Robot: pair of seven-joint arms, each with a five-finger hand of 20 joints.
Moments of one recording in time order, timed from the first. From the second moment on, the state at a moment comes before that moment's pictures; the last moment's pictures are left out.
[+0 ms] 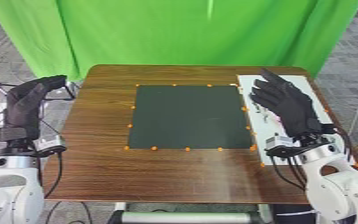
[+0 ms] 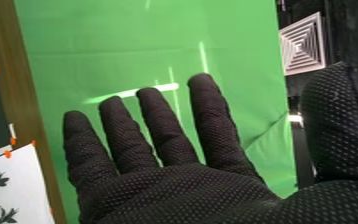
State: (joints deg) left arm 117.3 -64.4 -105.4 -117.5 69.1 7.0 17.8; right arm -108.3 -76.1 100.6 -116.9 -68.3 -17.7 -0.5
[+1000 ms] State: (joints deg) left arm 117.6 -64.2 -105.6 -117.7 70.0 6.6 17.1; right arm -109.4 -73.9 95.3 -120.1 -77.9 3.0 -0.3
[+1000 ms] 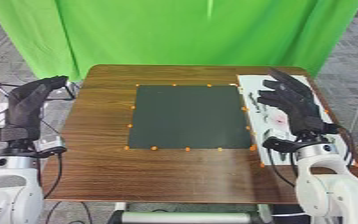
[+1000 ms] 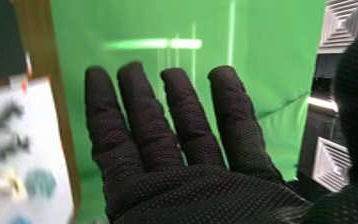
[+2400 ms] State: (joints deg) left arm 122.2 -63.1 -108.1 -120.1 71.1 4.9 14.4; right arm -115.6 -55.5 90.6 -125.8 -129.2 -8.7 41.0
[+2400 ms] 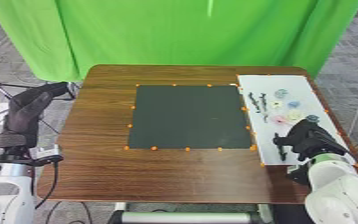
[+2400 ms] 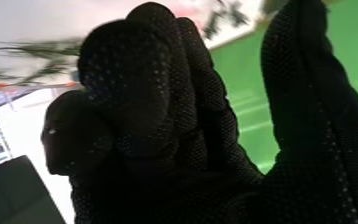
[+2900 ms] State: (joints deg) left arm 122.4 -62.7 -108.2 -120.1 71.3 3.9 13.8; right arm -117.9 -57.0 90.5 -124.7 -129.1 -9.2 43.0
